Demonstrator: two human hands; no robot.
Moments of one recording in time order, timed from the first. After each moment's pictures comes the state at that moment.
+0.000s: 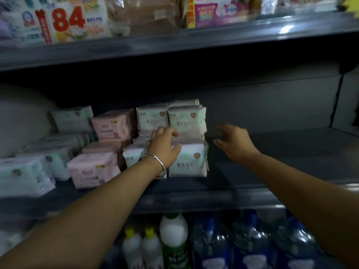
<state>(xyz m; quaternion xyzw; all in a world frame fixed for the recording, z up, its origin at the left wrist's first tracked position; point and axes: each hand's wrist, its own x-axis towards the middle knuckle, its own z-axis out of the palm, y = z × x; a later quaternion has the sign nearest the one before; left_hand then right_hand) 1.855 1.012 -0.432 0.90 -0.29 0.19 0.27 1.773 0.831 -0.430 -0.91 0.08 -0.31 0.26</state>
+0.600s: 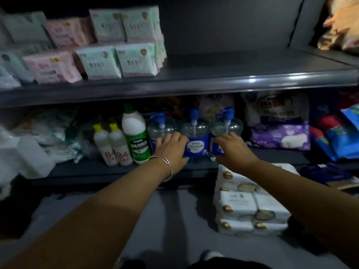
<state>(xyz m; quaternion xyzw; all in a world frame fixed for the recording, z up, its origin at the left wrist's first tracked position) 1.606 0.962 -0.633 0.93 -0.36 0.04 0.03 1.533 0.784 -0.648 -1.00 0.06 -0.06 0.04</state>
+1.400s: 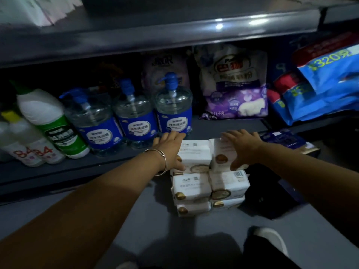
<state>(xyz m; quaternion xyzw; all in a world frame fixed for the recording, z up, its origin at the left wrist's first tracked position) 1.597 0.807 -0.730 0.88 -0.44 -0.16 -0.02 1.475 0.618 -0.724 -0.96 0.18 0.22 -0.01</state>
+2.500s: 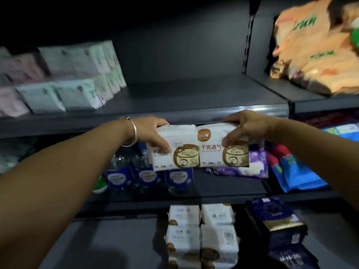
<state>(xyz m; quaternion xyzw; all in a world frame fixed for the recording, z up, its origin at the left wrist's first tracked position) 1.611 0.798 -0.500 0.90 -0.33 -0.20 0.22 1.488 0.551 -0.509 -0.90 0.08 0.04 0.42</state>
